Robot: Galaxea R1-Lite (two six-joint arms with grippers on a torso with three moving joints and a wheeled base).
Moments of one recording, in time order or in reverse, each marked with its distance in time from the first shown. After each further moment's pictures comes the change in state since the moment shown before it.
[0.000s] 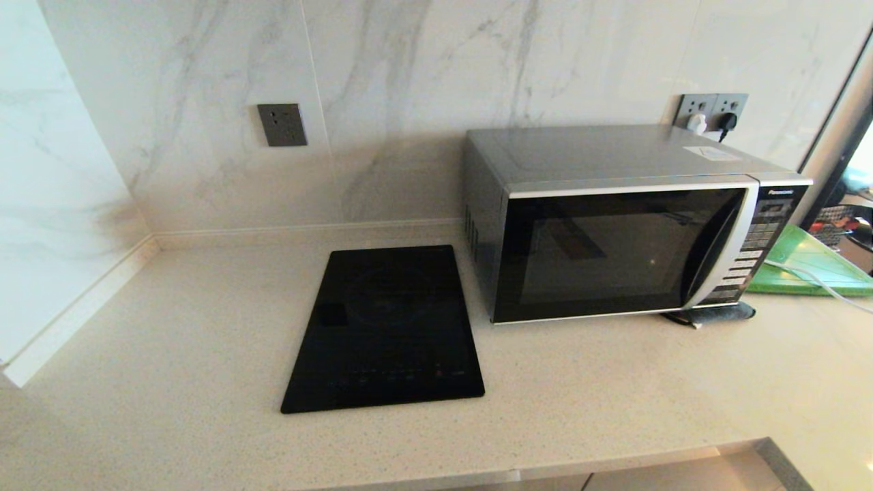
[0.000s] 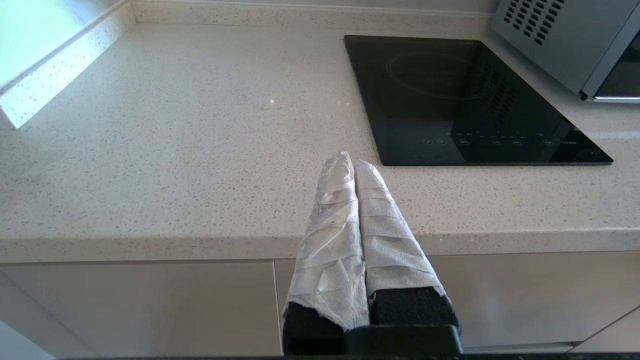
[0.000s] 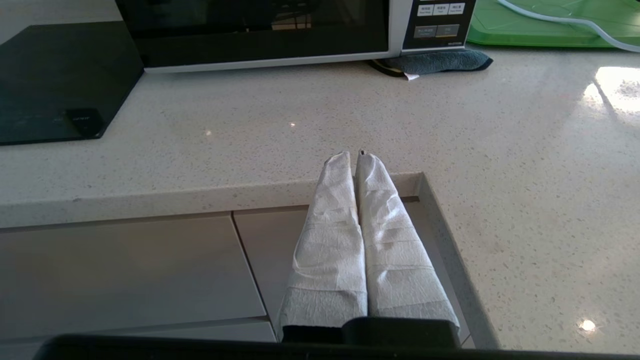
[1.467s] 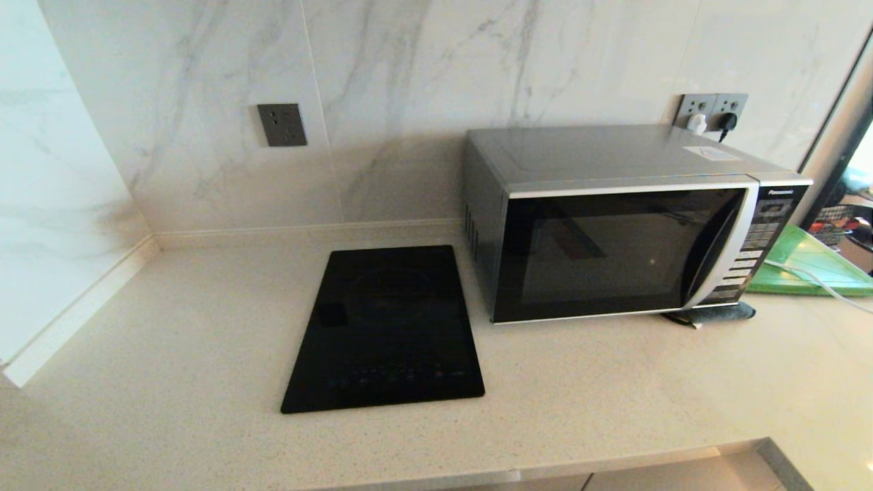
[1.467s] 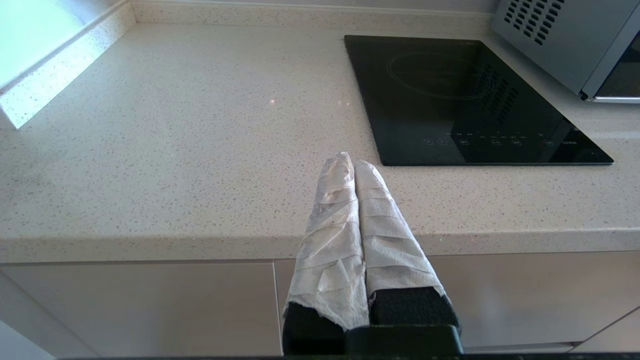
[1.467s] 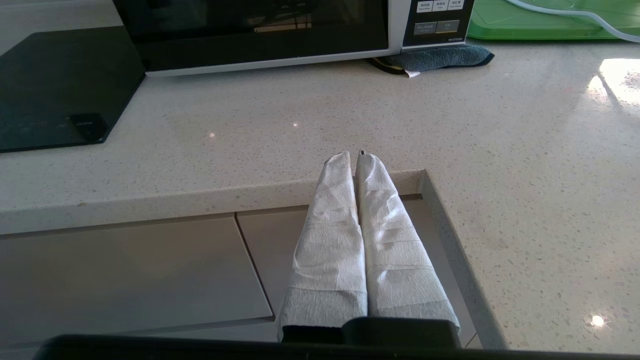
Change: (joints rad) left arm 0.000 0.000 0.000 0.000 0.000 0.000; right arm 0.000 0.000 0.000 0.002 -0.003 0.023
